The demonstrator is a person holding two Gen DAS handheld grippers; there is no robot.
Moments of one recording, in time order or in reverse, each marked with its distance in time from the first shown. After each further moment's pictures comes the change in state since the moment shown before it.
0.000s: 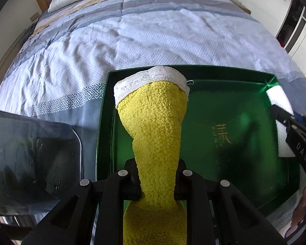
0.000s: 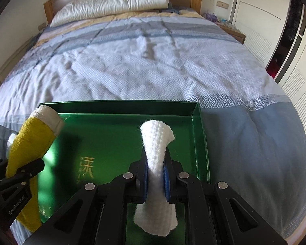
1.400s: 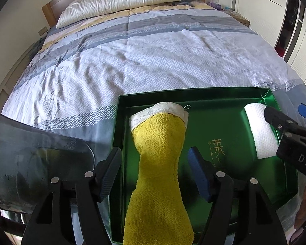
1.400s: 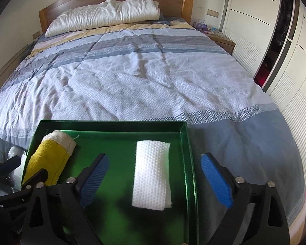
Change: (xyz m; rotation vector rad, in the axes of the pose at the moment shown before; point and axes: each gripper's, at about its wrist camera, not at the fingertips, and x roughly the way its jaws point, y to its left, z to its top) left arm -0.030 -0.003 0.004 0.005 -0.141 0.048; right arm -0.048 0.008 0.001 0.026 -0.097 -0.053
